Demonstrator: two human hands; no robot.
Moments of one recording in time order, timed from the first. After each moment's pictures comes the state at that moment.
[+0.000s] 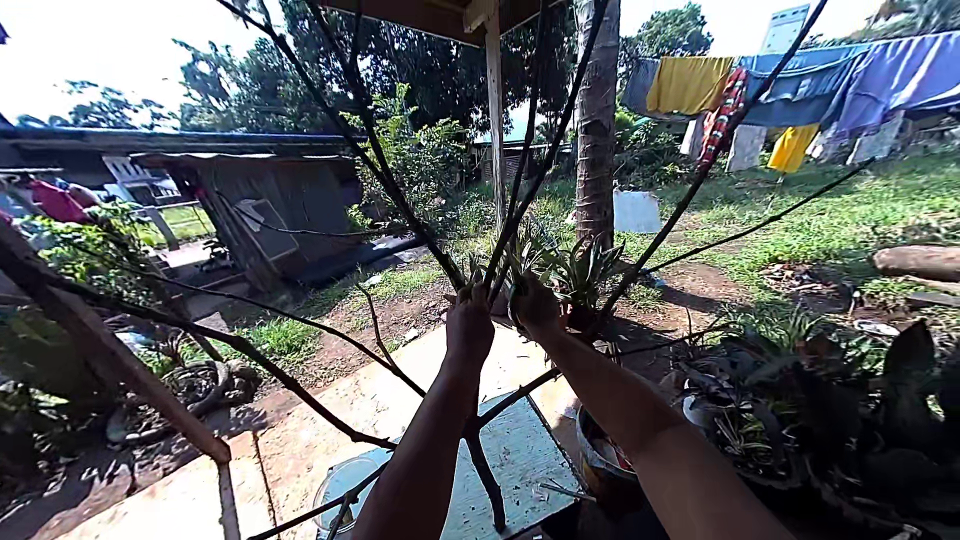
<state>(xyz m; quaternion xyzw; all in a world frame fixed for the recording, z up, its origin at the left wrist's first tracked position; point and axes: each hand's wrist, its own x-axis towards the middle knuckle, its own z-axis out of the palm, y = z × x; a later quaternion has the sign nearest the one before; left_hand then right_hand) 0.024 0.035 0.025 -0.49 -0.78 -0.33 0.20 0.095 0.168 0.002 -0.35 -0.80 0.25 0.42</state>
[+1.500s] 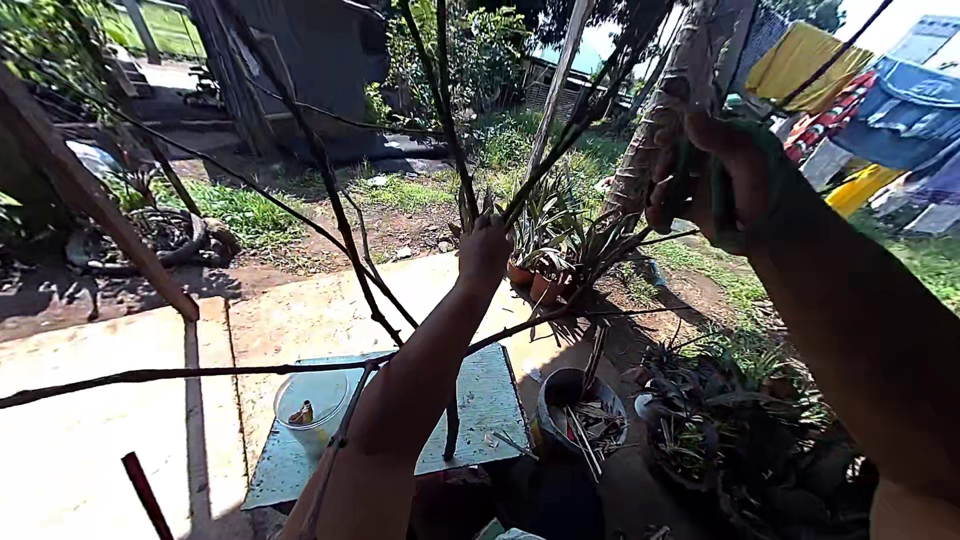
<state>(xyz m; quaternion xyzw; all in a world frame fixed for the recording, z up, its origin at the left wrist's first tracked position) -0.016 0.074 0.043 -0.42 -0.85 -0.31 0.07 0.209 0.151 0.204 -0.17 -0.80 0.50 0.28</state>
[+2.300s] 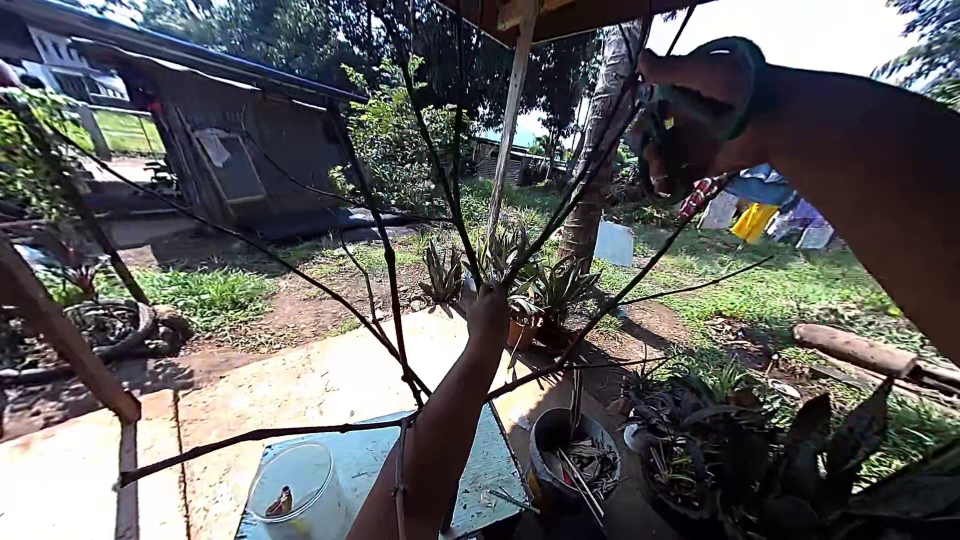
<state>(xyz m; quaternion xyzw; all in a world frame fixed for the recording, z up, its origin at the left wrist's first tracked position) 0.026 0.095 0.030 -0.45 -0.83 -0.32 0.09 0.227 0.120 0.343 -0.38 -0.77 0.44 0.26</state>
